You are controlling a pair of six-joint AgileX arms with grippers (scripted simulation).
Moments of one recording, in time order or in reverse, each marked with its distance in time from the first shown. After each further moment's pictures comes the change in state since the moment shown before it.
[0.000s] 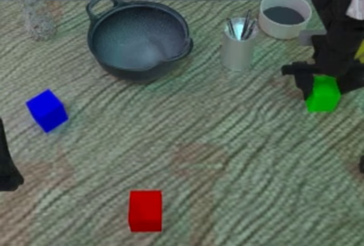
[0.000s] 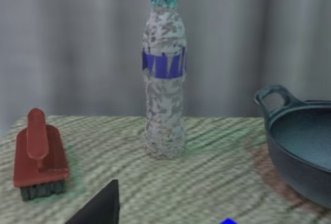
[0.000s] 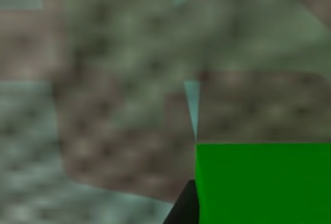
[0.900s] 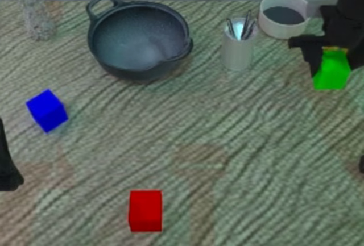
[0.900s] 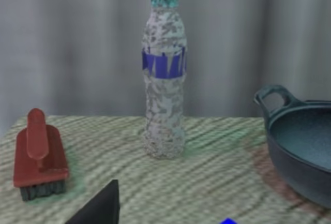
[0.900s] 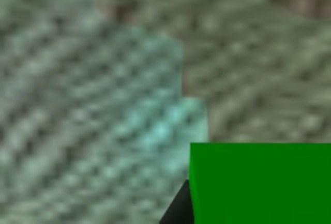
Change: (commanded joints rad) left arm 0.000 0.000 0.000 0.000 0.000 0.000; right arm 0.009 -0.086 0.177 -0.240 0.002 -0.003
